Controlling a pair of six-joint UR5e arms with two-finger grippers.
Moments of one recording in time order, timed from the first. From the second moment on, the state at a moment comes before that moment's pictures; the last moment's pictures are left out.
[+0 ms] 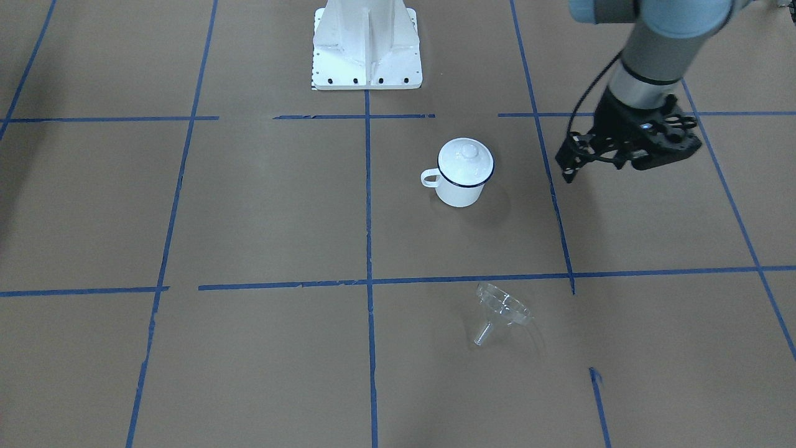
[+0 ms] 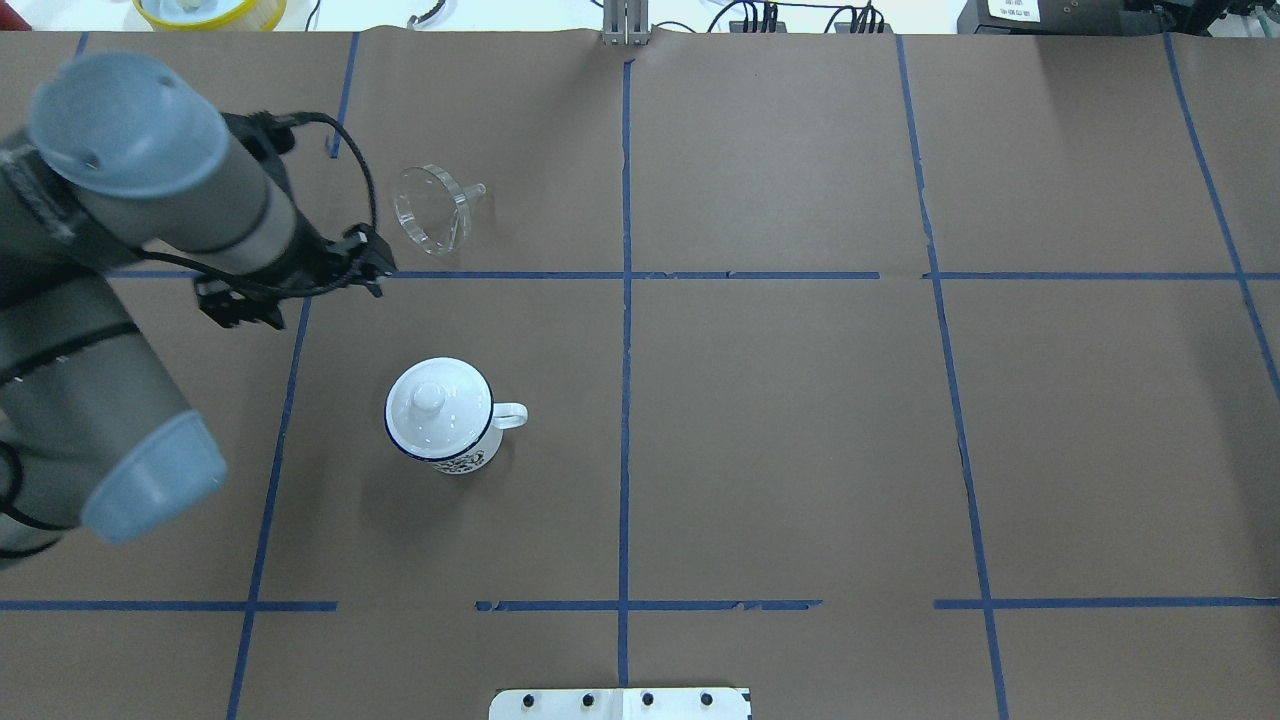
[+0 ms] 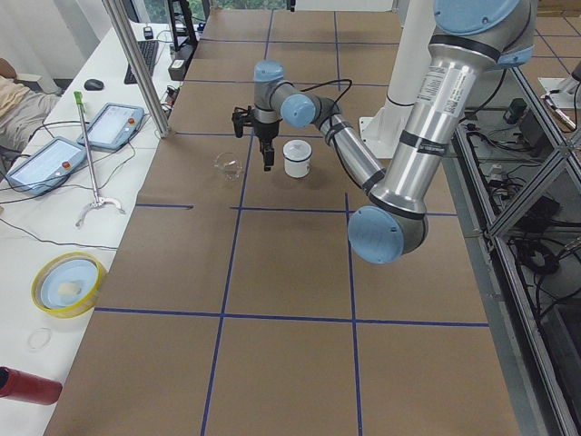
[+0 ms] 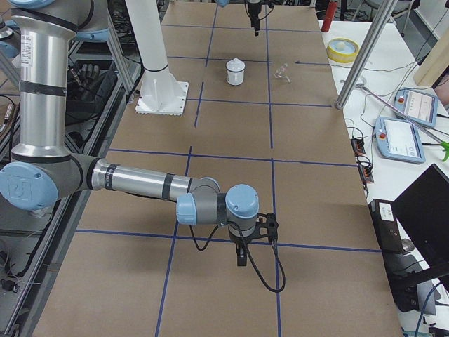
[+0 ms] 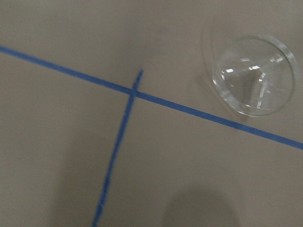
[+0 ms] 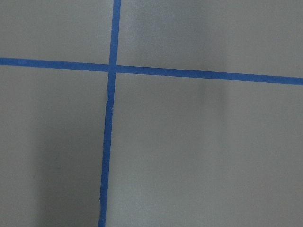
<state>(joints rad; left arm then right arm) -1.00 -1.86 -2.02 -1.39 -2.09 -0.94 1.57 -1.69 1.56 -1.37 2.29 0.01</state>
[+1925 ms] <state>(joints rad) -1.60 -1.47 -1.76 -1.51 -2.39 0.07 1.57 -1.69 1.56 -1.37 2.29 0.01</state>
